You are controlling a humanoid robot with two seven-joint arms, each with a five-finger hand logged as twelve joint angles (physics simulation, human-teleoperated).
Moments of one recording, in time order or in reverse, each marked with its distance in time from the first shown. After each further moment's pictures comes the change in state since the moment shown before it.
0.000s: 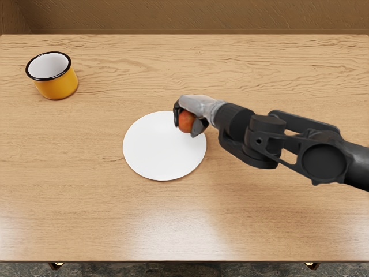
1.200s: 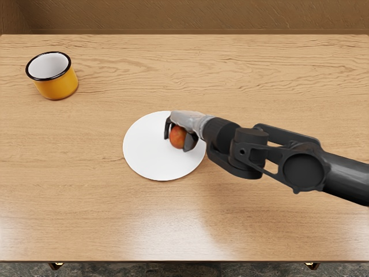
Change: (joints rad) left arm 0.000 0.000 0.000 0.000 0.000 0.000 0.000; right arm -0.046 0.086 -0.014 -0.081 0.005 -0.003 0.000
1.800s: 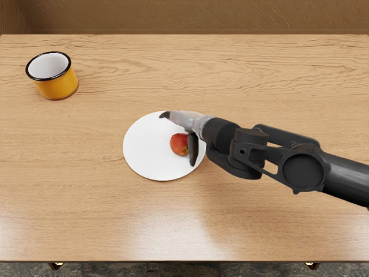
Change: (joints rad) left arm 0.000 0.000 0.000 0.000 0.000 0.000 0.000; right arm -0.008 0.002 0.010 0.001 0.005 -0.006 0.000
